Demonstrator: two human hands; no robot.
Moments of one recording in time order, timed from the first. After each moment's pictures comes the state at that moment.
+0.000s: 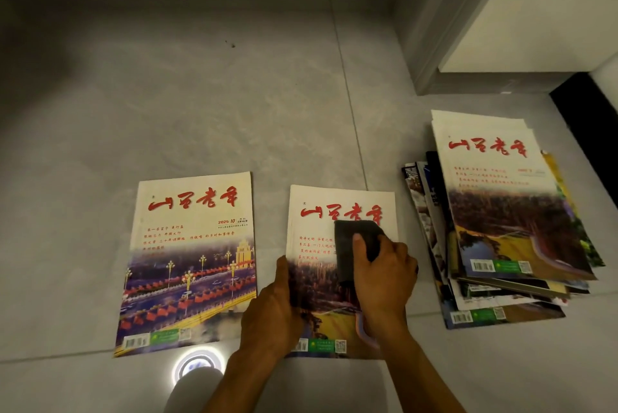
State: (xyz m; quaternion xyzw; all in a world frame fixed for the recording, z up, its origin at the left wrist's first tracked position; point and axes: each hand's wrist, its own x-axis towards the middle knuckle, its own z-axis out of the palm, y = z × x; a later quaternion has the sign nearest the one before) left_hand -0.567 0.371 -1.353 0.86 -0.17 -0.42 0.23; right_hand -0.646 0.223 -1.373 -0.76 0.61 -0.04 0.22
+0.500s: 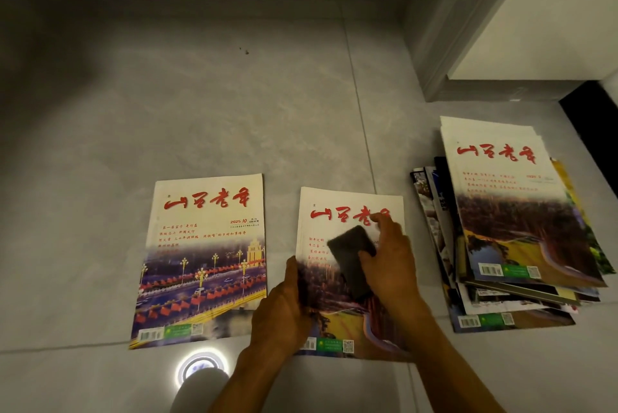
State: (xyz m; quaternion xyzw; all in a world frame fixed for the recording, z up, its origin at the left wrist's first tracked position) left_hand -0.565 0.374 -1.353 0.85 -0.25 -0.41 0.21; right_hand -0.640 0.199 -1.357 -0.80 0.47 -0.05 0.37
